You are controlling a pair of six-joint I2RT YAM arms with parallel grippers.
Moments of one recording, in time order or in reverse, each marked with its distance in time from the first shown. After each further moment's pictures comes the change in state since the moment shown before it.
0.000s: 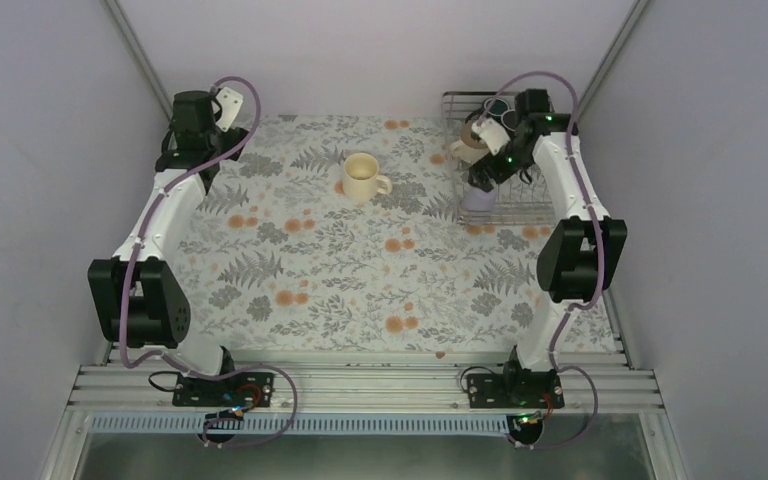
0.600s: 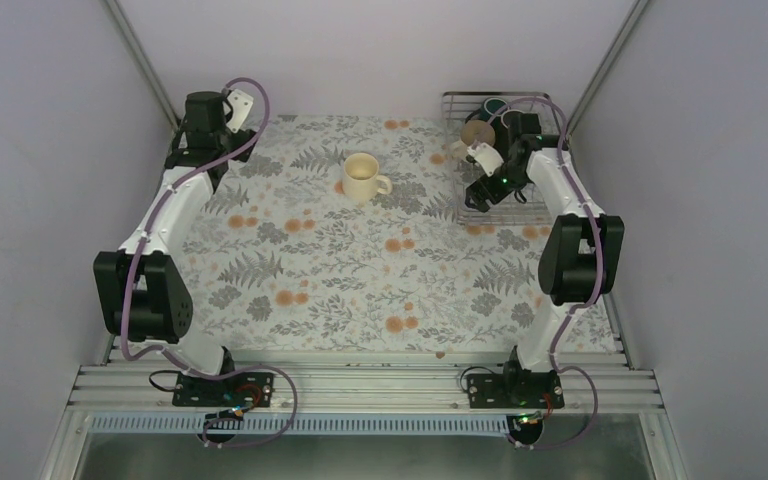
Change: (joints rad) left arm -0.044 0.032 0.009 -0.004 -0.003 -0.019; right arm -0.006 -0.024 -0.283 0.100 -0.044 -0.028
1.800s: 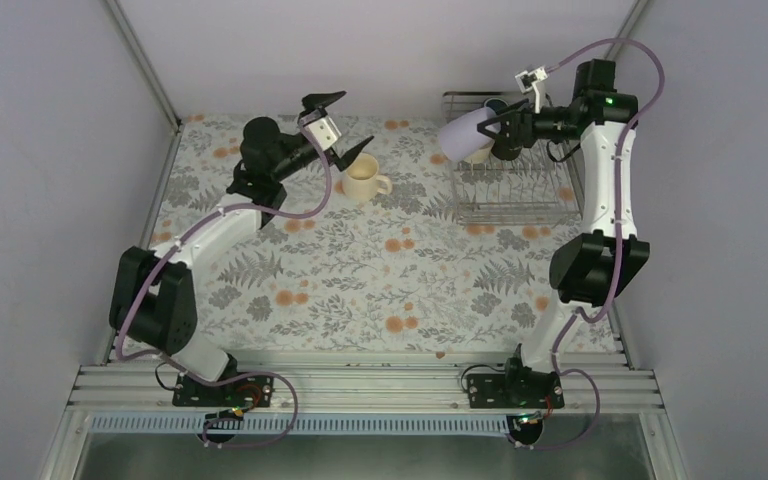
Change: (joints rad) left arm -0.350 -0.050 -0.221 0.763 0.711 -0.047; right arm -0.167 0.003 0.535 -0.258 -0.805 0.125
